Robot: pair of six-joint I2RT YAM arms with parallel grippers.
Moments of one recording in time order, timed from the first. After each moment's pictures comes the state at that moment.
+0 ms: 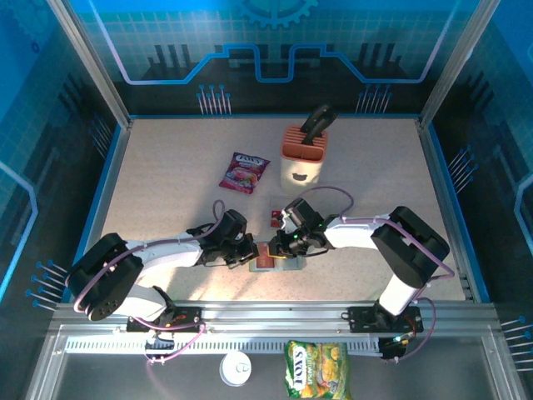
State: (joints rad) left arm -0.71 1.41 0.54 -0.13 0.28 -1.16; right arm 0.75 1.69 0.75 -0.07 -0.54 0.83
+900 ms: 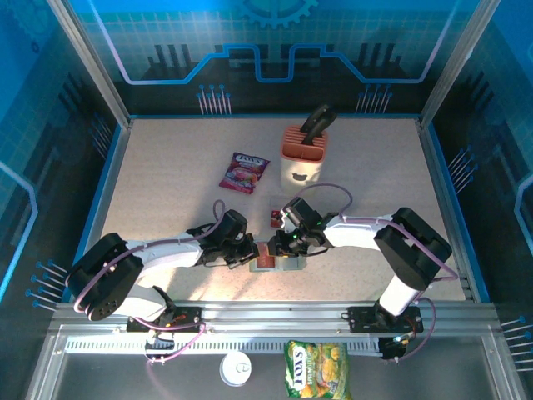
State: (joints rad) left arm -0.71 1.41 0.54 -0.13 0.28 -1.16; right arm 0.77 1.66 0.78 -0.17 -0.47 0.76
